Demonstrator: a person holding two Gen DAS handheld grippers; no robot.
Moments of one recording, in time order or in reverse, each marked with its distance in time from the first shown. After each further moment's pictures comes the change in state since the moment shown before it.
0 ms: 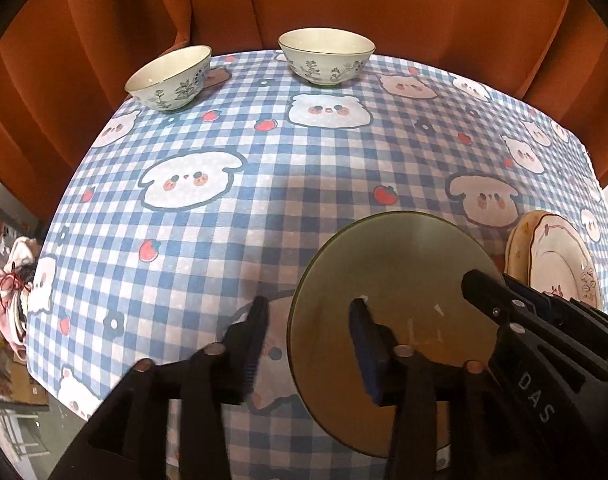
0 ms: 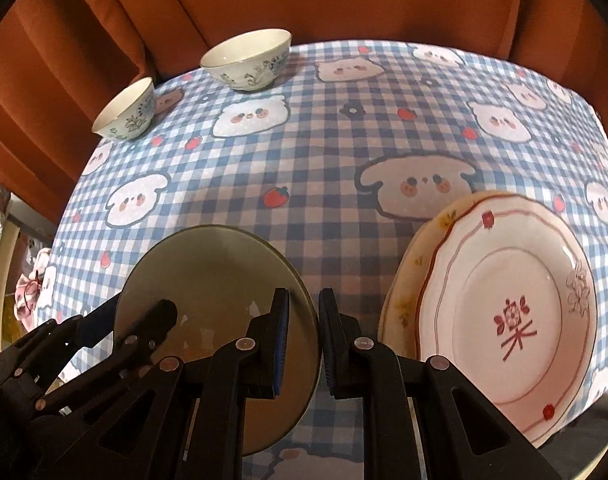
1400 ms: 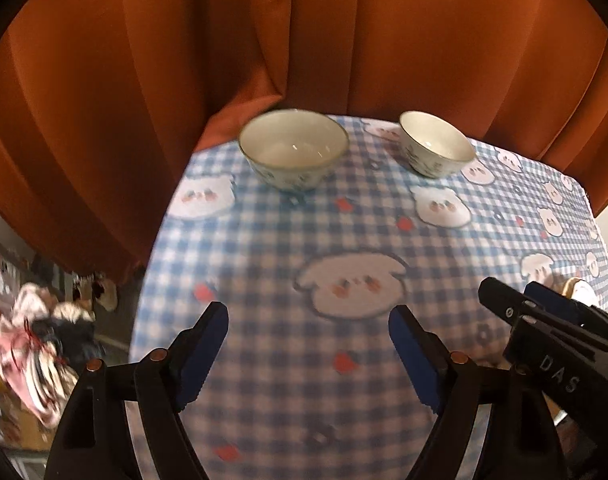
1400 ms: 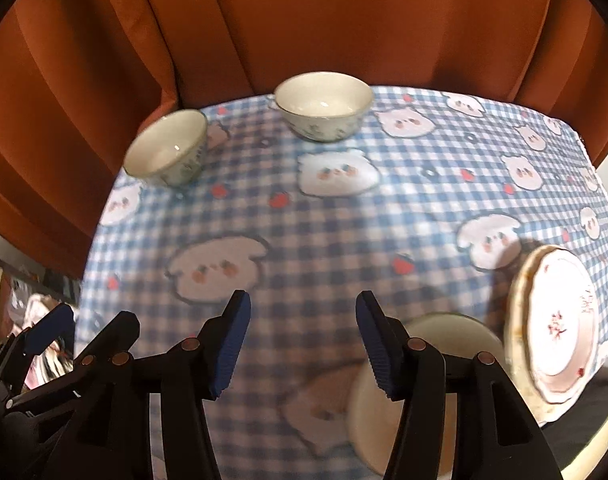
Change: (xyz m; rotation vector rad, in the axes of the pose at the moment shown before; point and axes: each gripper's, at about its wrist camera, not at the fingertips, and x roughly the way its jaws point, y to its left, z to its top) left arm -0.024 0.194 0.085 0.048 -0.124 -0.059; right arm 0.000 0.158 0.061 0.088 -0.072 -0.121
